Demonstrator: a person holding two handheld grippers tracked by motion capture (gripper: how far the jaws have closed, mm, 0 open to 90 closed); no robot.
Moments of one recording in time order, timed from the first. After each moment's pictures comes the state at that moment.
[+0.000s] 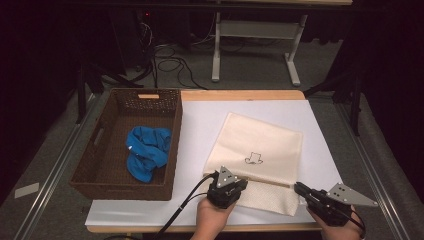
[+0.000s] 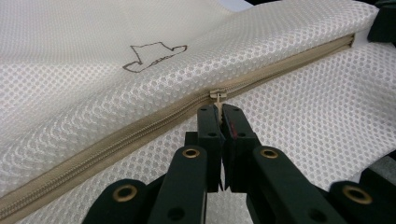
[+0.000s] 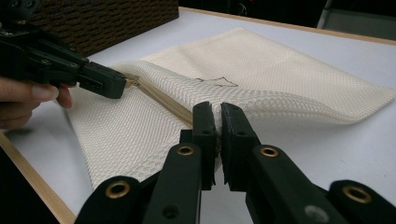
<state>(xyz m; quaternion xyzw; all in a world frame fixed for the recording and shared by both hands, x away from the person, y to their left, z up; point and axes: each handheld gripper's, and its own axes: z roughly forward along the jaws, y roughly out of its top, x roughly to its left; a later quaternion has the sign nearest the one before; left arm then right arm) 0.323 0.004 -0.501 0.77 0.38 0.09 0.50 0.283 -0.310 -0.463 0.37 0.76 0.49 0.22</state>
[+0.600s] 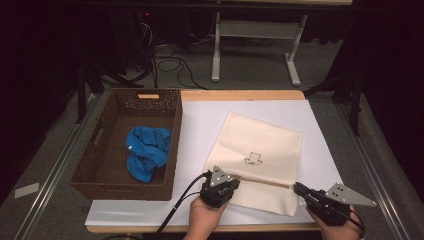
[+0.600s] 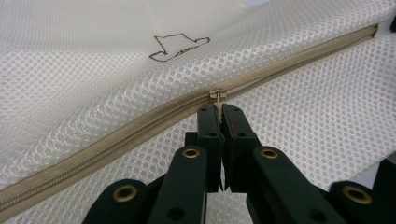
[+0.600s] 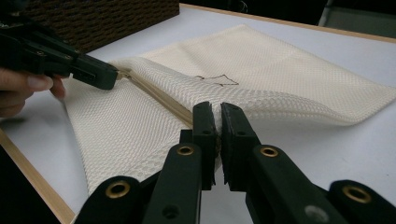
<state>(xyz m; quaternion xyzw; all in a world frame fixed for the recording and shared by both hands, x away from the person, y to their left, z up) 0.324 0.021 -0.501 0.77 0.39 0.10 0.49 0.284 -0.309 -0.464 0.37 0.77 0.48 0.22</state>
